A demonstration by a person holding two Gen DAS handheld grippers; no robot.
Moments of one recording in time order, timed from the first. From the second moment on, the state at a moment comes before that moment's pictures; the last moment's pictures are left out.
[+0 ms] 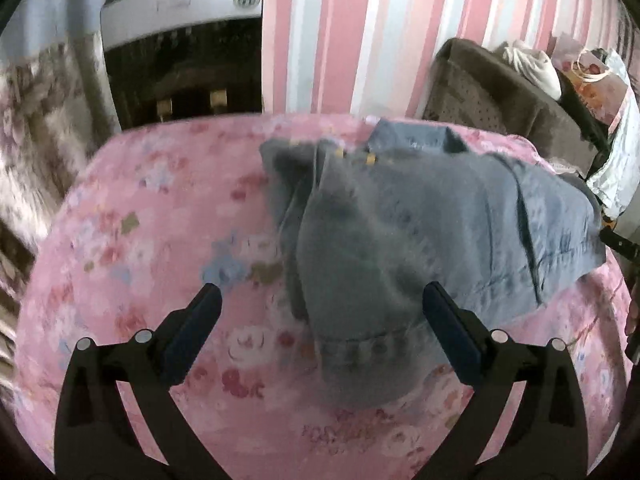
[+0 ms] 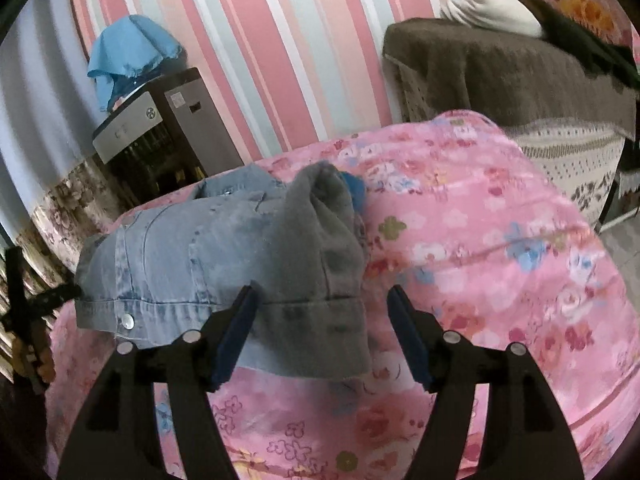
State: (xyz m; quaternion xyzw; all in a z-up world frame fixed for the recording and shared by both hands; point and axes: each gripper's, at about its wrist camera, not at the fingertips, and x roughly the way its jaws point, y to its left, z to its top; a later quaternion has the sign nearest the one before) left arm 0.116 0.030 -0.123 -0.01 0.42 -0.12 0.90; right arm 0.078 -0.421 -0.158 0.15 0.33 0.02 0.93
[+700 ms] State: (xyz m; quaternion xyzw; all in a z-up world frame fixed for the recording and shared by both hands) left arm 0.111 0.010 -0.080 0.04 0.39 -0.16 0.91; right arm 0.075 -0.378 -0.098 0.09 0.29 0.04 0.95
